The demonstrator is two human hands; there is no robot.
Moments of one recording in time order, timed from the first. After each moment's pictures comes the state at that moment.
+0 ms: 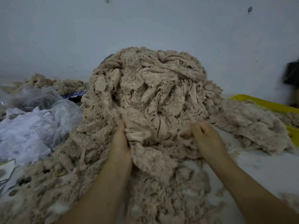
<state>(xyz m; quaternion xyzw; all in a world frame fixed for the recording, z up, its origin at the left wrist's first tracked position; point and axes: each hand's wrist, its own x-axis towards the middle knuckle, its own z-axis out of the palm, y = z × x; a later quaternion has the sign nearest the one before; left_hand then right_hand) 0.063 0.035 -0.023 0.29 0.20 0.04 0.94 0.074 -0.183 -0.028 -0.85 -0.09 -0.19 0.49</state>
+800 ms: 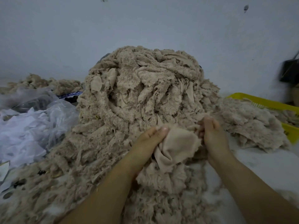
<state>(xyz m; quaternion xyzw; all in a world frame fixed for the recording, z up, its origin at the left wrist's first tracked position) 0.039 -0.004 -0.024 0.64 -0.07 -0.05 0.76 0.090 -0.192 -0.035 -0.70 0.06 -0.18 0.69</state>
